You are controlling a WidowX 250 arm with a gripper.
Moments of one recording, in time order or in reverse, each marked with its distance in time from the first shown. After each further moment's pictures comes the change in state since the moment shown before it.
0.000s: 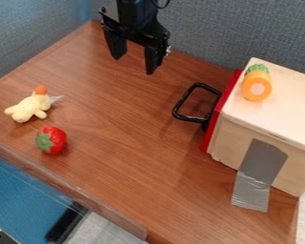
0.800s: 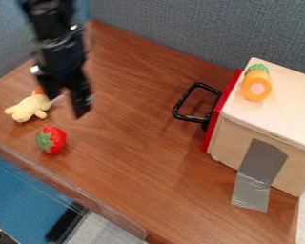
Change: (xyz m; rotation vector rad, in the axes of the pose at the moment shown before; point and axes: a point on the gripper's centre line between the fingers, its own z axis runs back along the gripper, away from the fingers) arm -0.117 0.069 -0.019 0.021 0.108 -0.037
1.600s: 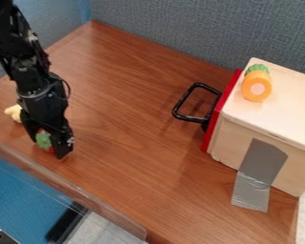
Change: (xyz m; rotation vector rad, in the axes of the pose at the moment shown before) arm -0.023 -0.001 -0.069 -0.083 0.082 -0.037
